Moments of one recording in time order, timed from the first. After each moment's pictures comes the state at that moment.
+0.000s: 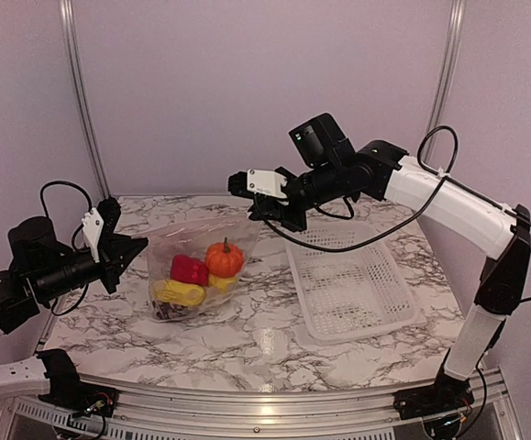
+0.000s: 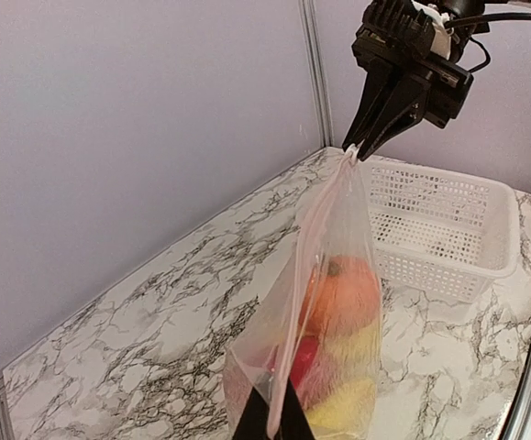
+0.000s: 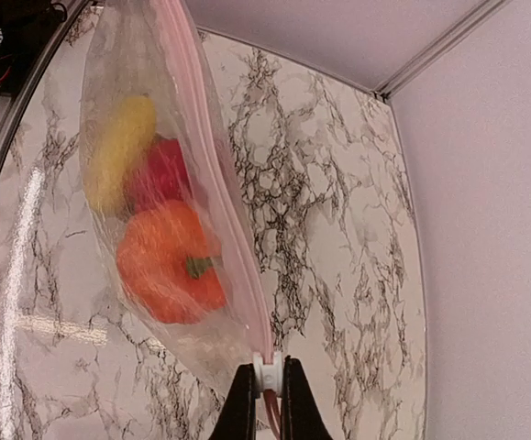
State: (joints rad) left arm -0.76 0.59 0.64 -0.22 0.00 0.18; right arm 0.88 1.76 1.84 -0.77 -0.26 -0.78
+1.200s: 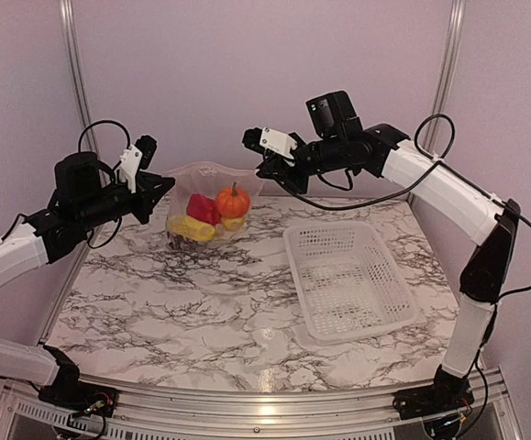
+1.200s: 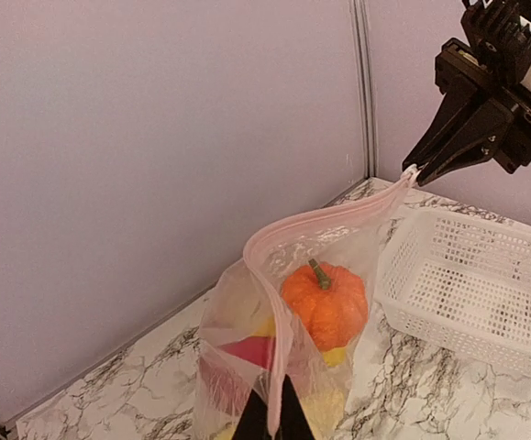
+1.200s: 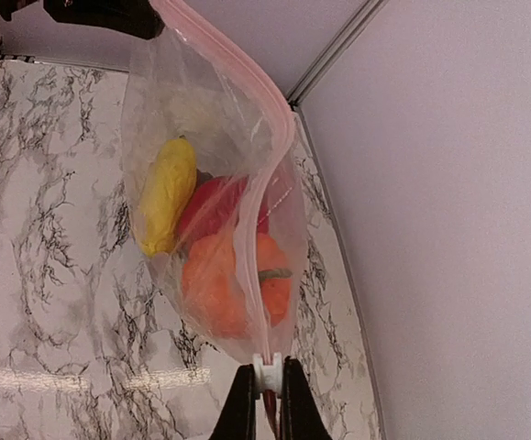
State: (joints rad) left arm -0.49 1.16 0.98 0.05 0.22 0.20; right arm 0.73 1.87 2.03 -0.68 -0.29 -0.74
